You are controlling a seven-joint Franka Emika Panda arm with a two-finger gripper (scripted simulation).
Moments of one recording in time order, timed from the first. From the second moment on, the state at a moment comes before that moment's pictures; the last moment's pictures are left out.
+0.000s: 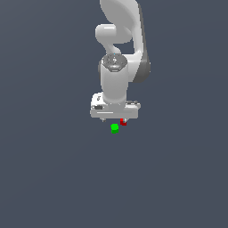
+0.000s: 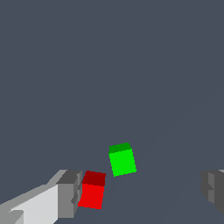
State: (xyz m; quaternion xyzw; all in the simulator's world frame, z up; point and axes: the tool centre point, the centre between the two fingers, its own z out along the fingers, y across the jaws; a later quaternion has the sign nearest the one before) arm -0.012 0.002 0.163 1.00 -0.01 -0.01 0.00
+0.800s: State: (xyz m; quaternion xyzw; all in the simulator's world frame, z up) arm -0.040 0.015 0.138 1.00 -0.03 -0.01 0.00
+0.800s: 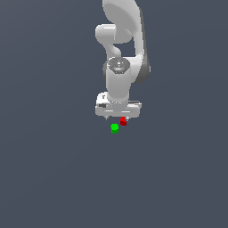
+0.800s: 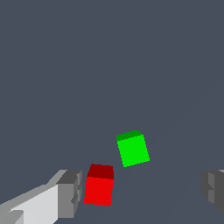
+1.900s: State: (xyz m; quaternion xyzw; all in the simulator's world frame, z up) arm -0.110 0.059 0.071 1.00 -0.09 0.00 0.00
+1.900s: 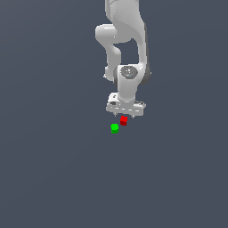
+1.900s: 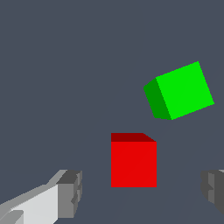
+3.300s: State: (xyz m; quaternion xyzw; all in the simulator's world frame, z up) arm -0.111 0.060 0.020 1.00 -0.09 0.00 0.00
